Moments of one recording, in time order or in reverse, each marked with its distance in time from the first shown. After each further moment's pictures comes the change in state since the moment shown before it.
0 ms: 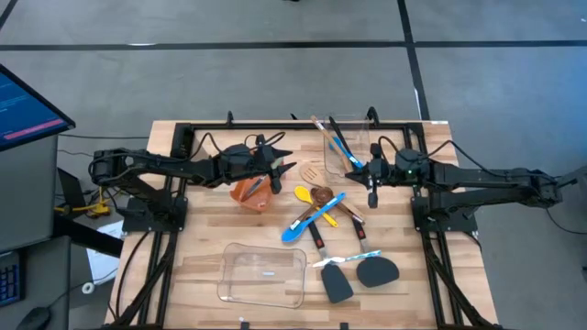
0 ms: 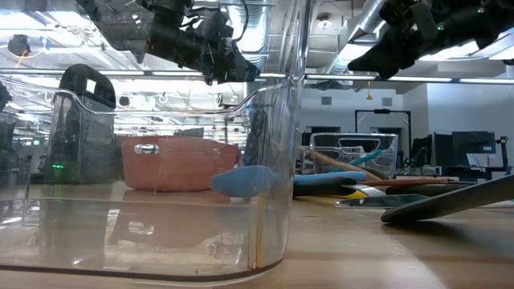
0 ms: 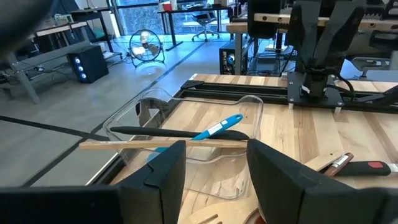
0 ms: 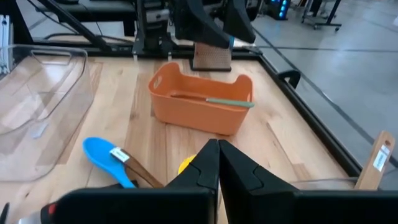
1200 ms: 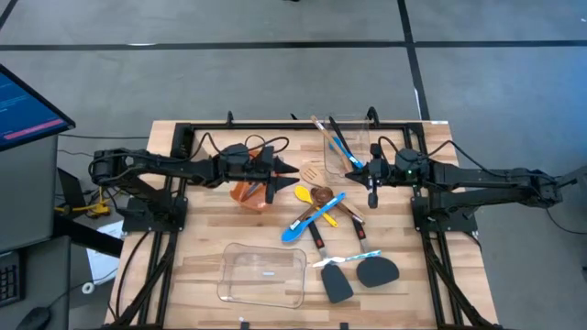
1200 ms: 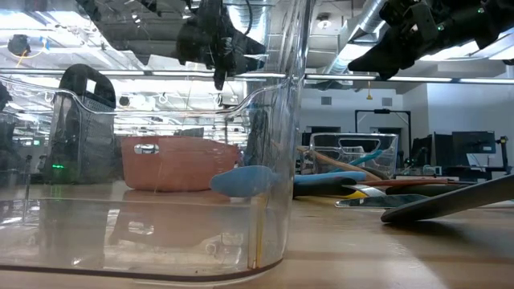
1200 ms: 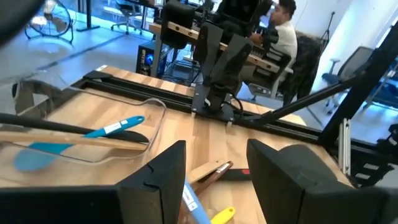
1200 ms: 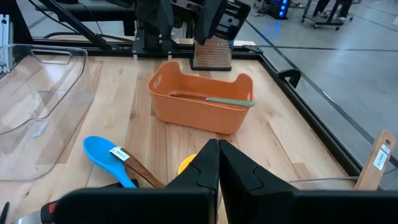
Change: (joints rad) left arm -0.001 0.000 0.000 0.034 0.359 -0.299; right arm 0.000 0.000 0.000 0.000 0.000 0.000
